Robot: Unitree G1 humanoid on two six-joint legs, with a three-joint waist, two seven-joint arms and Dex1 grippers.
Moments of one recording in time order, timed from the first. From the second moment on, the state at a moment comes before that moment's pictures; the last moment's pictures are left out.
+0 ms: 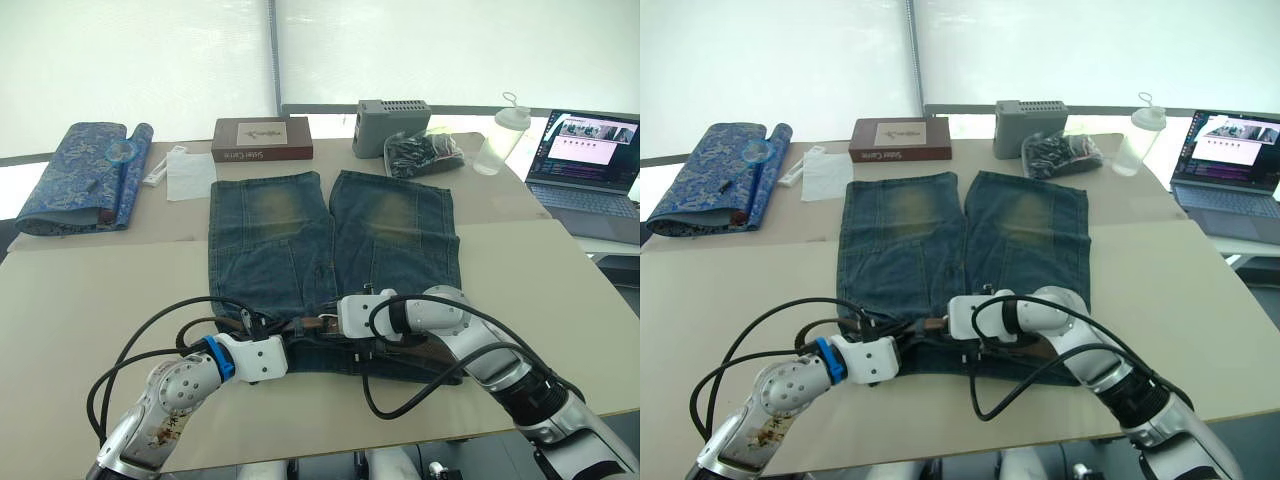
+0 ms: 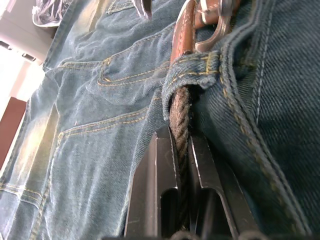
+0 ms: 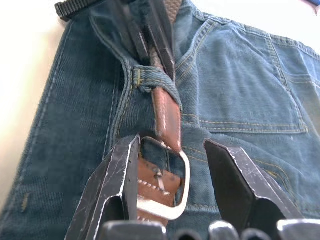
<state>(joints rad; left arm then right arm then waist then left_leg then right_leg) 0.04 0.58 -0.18 -0.36 0.39 -0.09 -0.60 -0.53 -0.59 0.51 -0.22 -0.09 0.15 0.95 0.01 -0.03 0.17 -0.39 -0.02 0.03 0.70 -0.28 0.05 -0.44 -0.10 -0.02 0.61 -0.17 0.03</state>
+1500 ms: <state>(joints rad) 0.09 0.75 -0.04 -0.53 -0.52 0.76 -0.70 -0.47 -0.61 0.41 -0.24 -0.13 0.10 0.96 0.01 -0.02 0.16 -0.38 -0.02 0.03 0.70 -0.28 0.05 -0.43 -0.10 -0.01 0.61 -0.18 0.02</state>
